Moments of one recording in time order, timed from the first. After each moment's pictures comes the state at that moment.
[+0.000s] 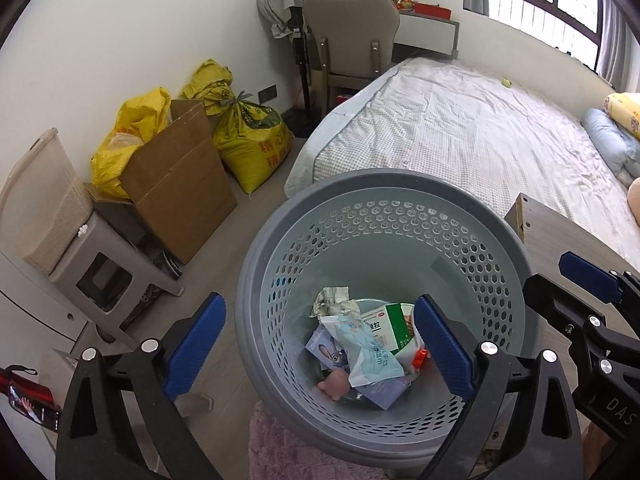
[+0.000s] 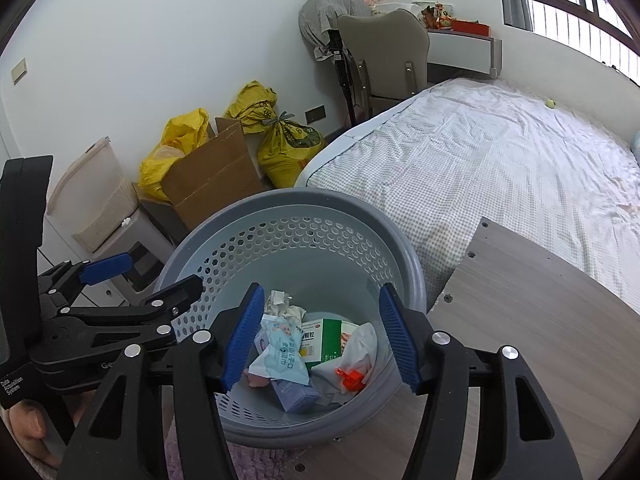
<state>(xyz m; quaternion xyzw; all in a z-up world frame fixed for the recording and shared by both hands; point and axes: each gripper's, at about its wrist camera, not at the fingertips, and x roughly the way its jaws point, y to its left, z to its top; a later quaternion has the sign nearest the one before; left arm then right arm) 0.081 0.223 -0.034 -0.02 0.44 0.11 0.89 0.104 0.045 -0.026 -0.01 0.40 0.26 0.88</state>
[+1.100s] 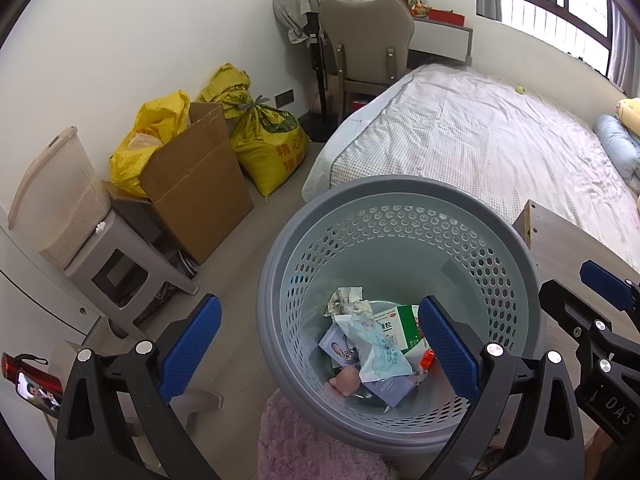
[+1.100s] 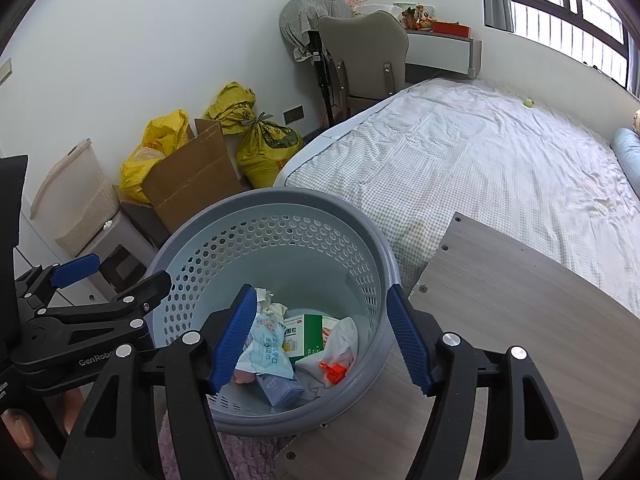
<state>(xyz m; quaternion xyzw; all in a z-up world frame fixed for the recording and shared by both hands) 0.071 0.226 -0.021 -0.02 0.43 0.14 0.89 0.096 0.041 -0.021 -0.02 0.40 0.22 0.89</state>
